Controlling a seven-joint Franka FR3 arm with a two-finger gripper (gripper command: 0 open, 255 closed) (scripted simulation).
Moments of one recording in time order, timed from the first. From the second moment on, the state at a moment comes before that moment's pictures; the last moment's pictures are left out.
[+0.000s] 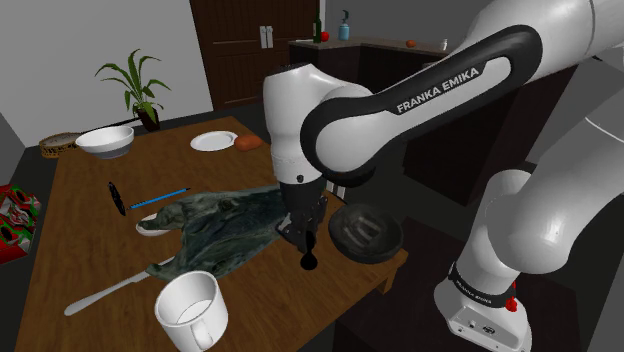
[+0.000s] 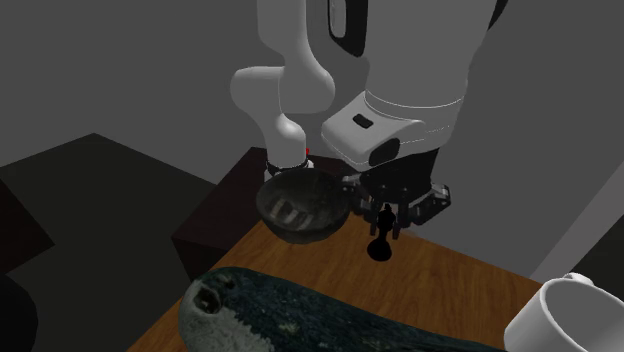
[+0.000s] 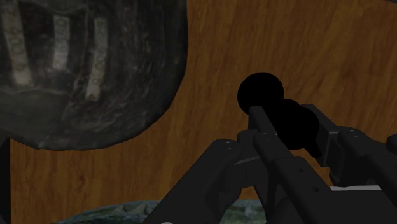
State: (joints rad) arm 0.20 -0.32 0.42 -2.40 0.24 2.00 0.48
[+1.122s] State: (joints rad) arm 0.19 -0.39 0.39 -2.22 0.23 1.77 0.49
